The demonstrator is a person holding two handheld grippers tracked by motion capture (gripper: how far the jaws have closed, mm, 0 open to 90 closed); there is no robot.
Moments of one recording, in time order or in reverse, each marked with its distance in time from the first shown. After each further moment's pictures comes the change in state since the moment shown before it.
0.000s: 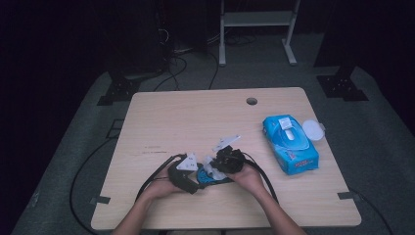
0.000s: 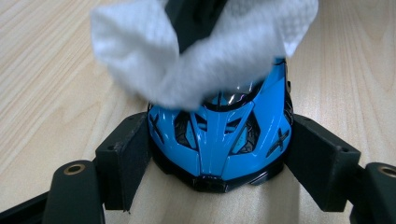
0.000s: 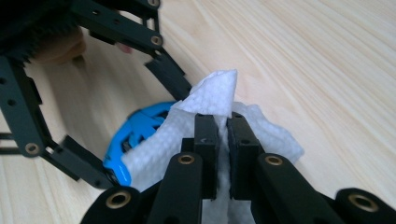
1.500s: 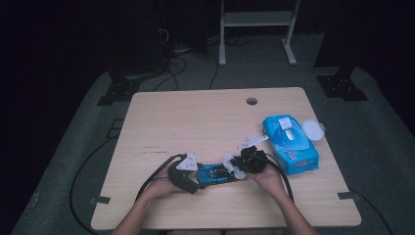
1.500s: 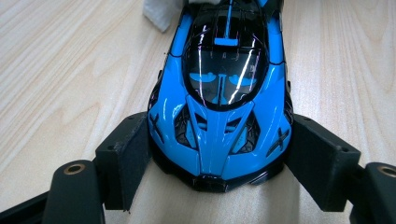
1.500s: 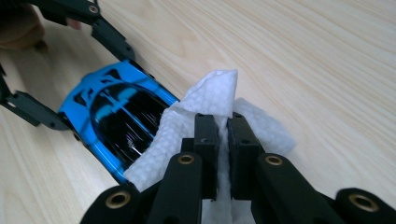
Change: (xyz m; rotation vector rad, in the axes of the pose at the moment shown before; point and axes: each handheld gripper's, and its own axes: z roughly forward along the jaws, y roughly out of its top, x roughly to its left) left arm 0.001 -0.001 0.000 -0.003 -0.002 0.008; right arm -0.035 -0.042 -0.037 -0.054 -0.054 0.106
